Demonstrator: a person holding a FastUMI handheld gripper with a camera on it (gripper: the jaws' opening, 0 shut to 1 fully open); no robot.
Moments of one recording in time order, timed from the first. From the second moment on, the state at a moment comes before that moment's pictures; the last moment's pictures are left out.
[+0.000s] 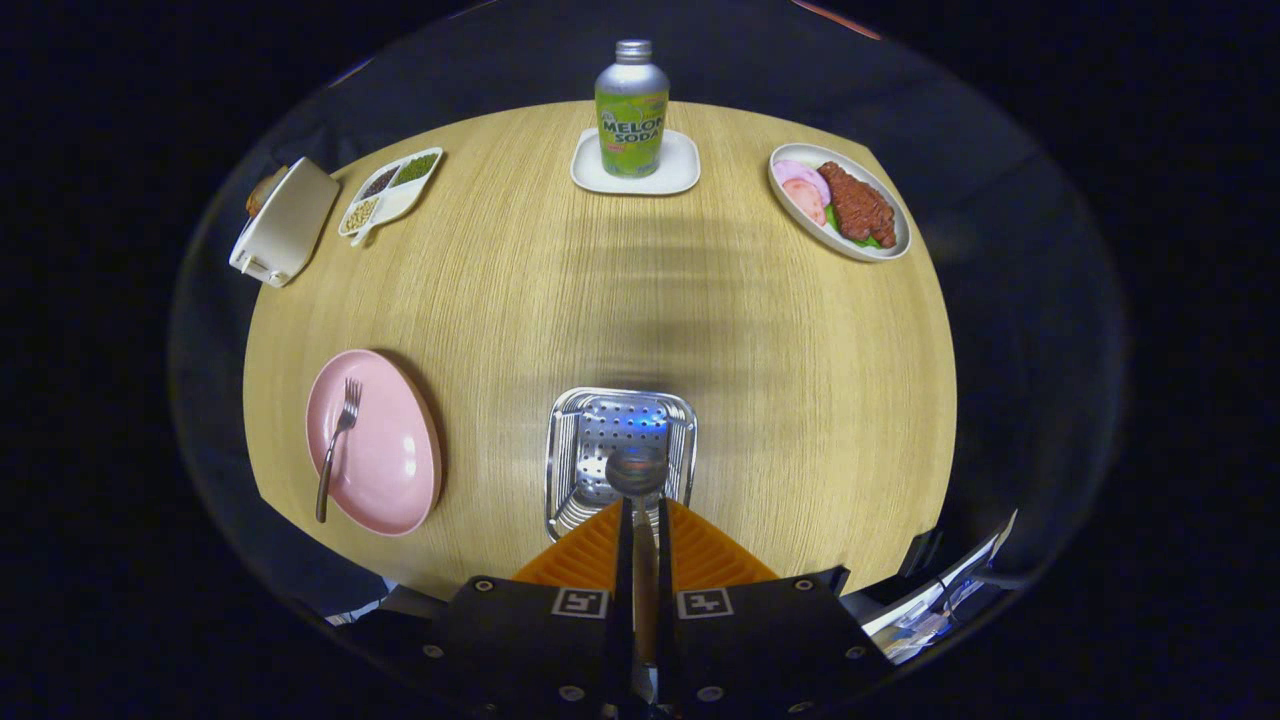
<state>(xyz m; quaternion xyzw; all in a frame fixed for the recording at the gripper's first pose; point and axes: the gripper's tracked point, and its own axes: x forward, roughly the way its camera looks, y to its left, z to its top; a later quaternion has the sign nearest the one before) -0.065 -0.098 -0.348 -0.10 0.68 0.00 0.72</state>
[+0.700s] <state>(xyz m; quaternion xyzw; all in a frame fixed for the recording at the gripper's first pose) -0.020 -0.027 -0.276 0.05 0.42 -0.04 0.91</state>
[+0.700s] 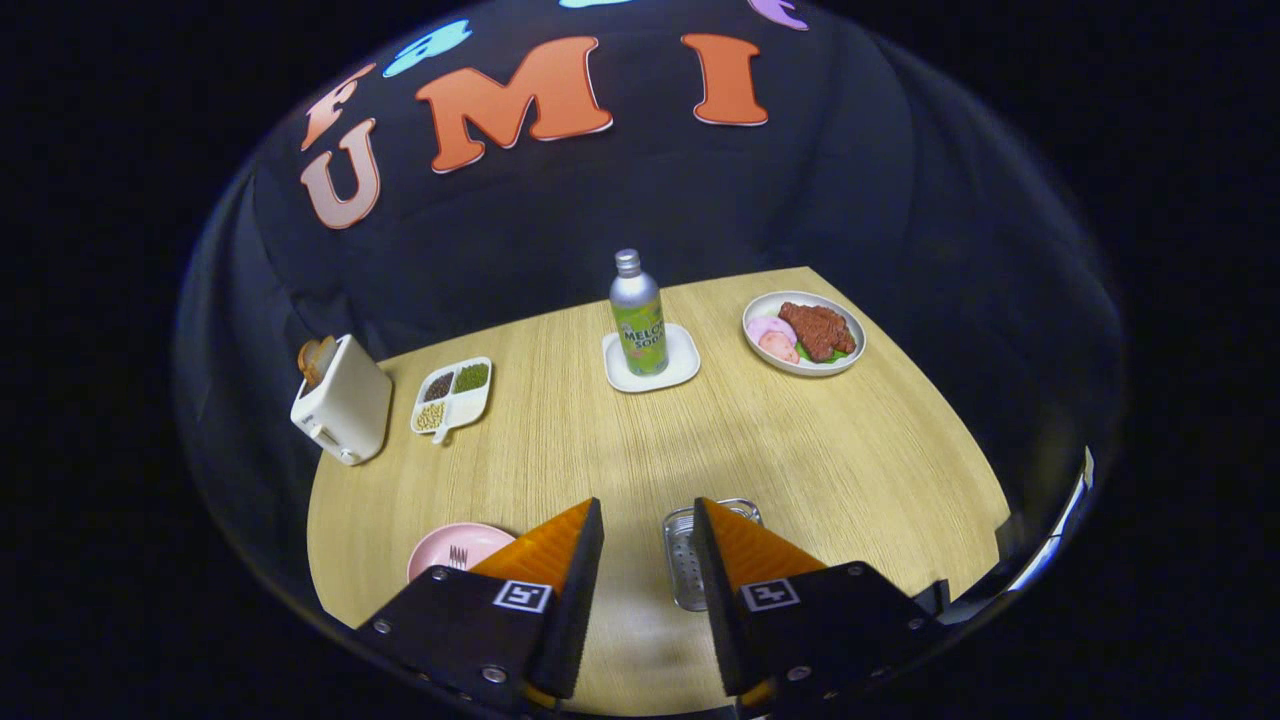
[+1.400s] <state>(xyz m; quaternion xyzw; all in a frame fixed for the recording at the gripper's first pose) -0.038 0.110 -0.282 0.03 0.36 -0.01 0.93</state>
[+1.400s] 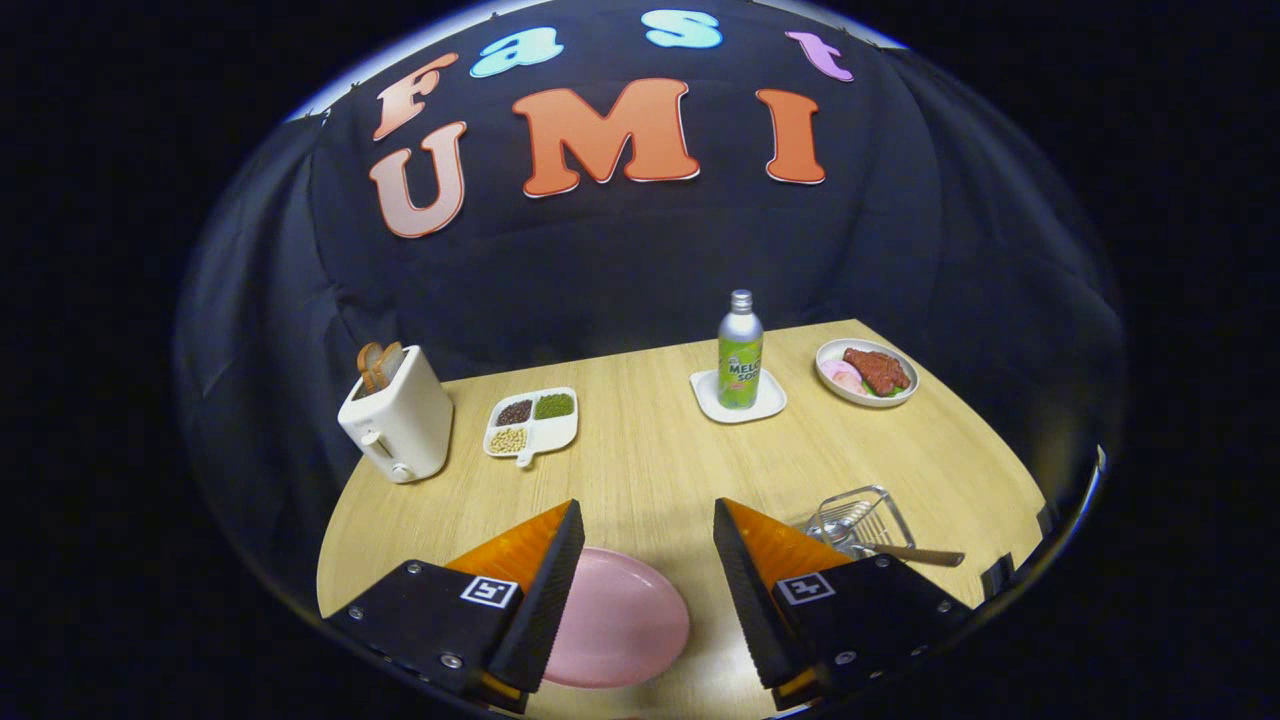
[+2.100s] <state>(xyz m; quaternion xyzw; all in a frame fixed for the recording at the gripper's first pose) -0.133 0.214 -0.404 0.00 0.57 0.06 0.82</state>
